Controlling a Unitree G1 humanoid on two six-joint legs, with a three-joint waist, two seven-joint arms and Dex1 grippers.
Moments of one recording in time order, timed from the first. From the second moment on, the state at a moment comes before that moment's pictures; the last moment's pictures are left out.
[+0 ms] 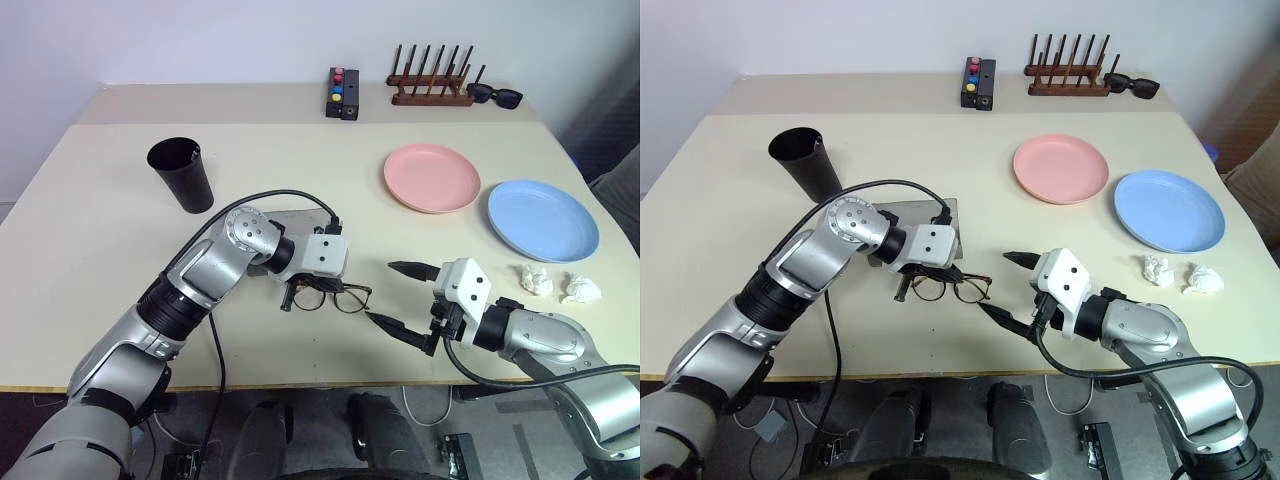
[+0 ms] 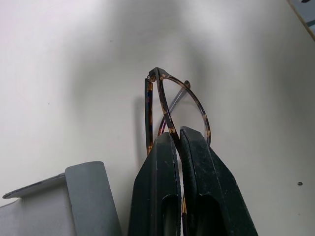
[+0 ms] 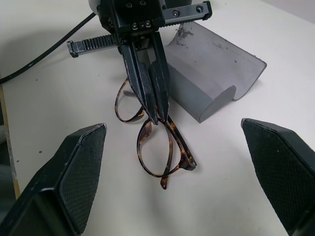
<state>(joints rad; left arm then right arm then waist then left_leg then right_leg) -0.79 0.53 -0.54 -0.01 0.01 0.37 -1.30 0.05 -0.70 -0.01 -0.65 0.43 0.46 0.73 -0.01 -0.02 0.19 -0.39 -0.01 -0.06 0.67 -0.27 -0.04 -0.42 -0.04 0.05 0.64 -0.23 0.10</state>
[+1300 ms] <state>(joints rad) -0.79 0.53 -0.53 0.06 0.07 0.34 -1.32 0.04 -0.68 0.02 -0.64 0.39 0.43 0.73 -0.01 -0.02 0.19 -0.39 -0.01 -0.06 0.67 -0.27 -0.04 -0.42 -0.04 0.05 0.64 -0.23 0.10</state>
